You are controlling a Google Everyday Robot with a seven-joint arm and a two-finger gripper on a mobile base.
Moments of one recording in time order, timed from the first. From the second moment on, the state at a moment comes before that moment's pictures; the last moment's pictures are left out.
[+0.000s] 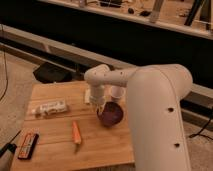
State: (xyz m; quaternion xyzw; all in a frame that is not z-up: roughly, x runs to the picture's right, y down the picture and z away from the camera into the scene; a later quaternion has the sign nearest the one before) arm -0.060 0.147 0.839 -0.32 0.30 0.64 0.63
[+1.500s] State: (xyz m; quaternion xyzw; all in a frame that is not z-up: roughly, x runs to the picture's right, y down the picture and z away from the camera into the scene) arm -0.107 0.210 0.745 -0.40 0.34 0.66 0.54
